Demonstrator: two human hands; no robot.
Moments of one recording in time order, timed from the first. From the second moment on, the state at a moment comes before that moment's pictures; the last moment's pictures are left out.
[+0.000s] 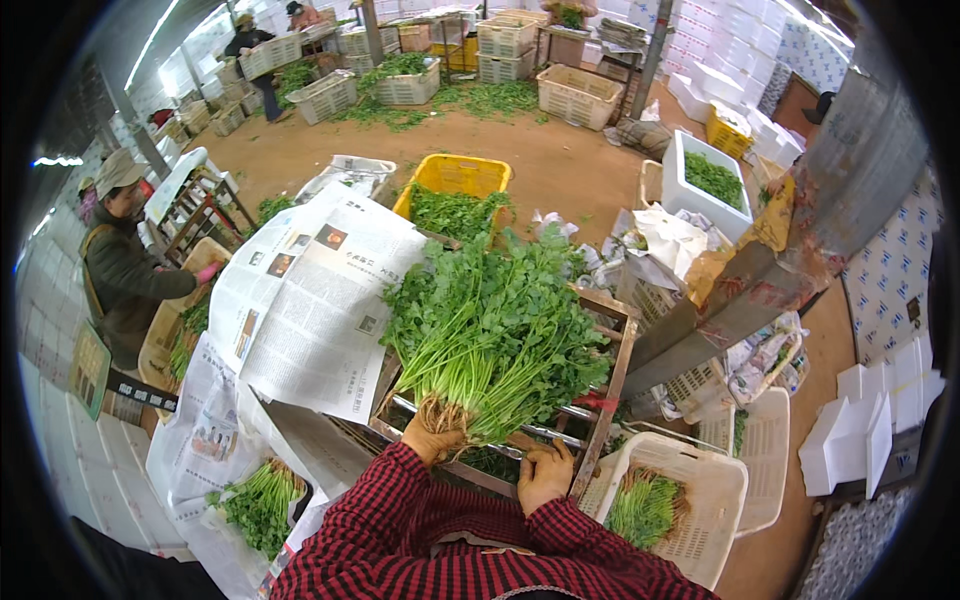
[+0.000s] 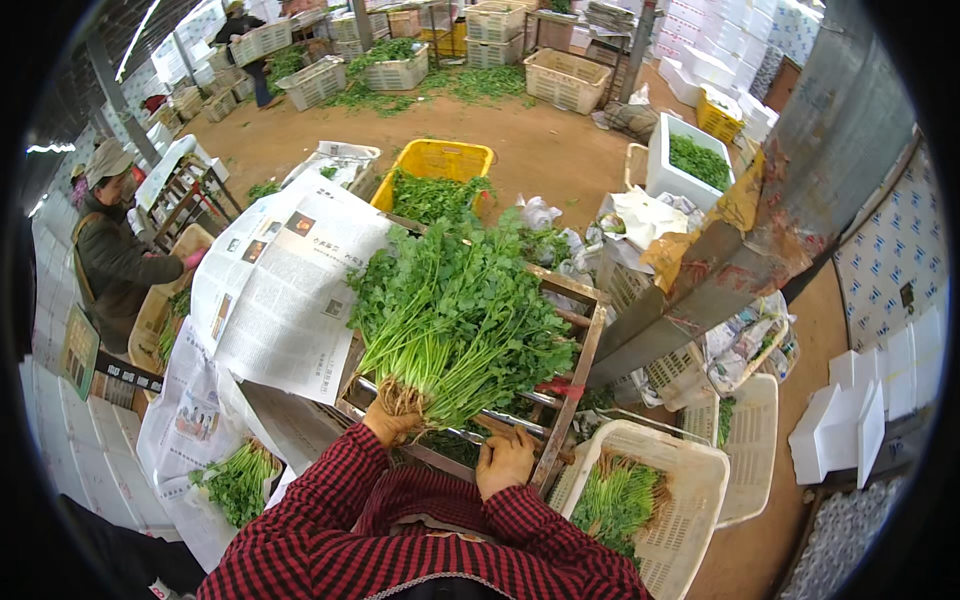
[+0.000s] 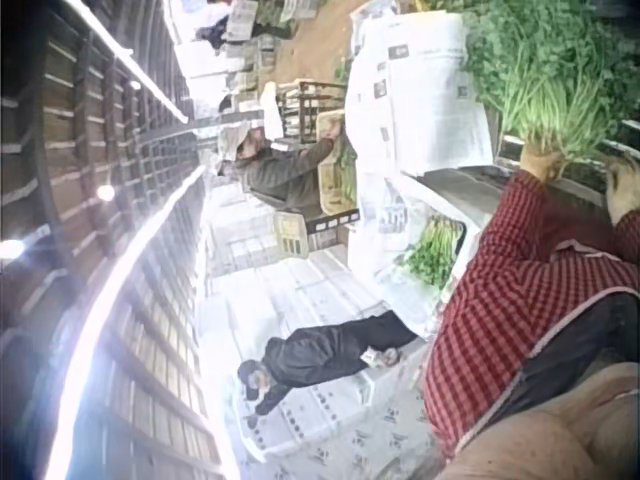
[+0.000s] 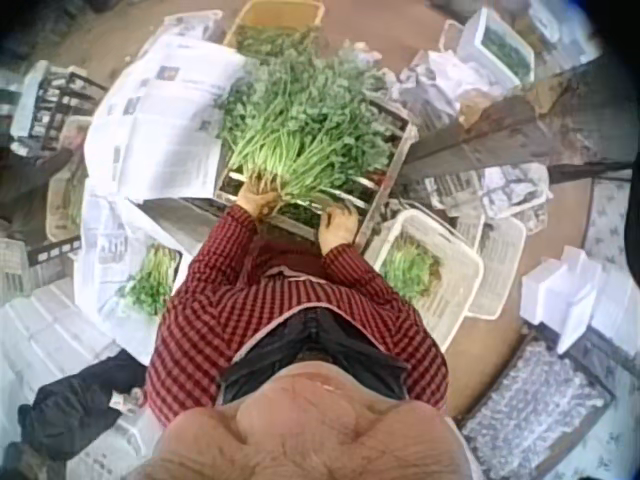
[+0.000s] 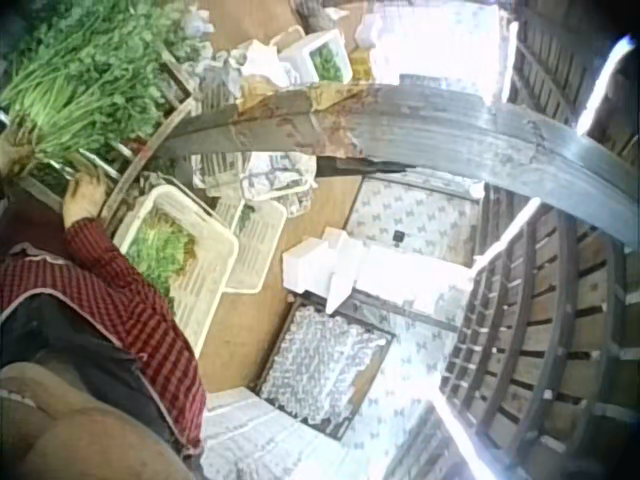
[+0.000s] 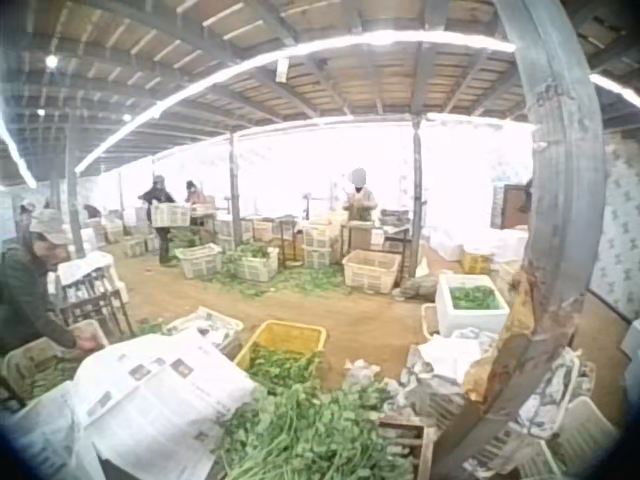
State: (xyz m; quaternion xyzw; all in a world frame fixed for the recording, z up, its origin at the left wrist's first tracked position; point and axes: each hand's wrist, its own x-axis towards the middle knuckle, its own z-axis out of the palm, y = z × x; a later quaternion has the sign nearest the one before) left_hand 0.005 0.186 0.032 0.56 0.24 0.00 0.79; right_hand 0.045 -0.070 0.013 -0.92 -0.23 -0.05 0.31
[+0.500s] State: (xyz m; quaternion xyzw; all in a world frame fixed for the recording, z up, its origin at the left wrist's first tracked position) left_hand 0.000 0.199 -0.008 0.63 0.23 -0.03 0.74; right_hand 0.213 -0.095 0.168 -0.87 -0.01 -0.02 0.50
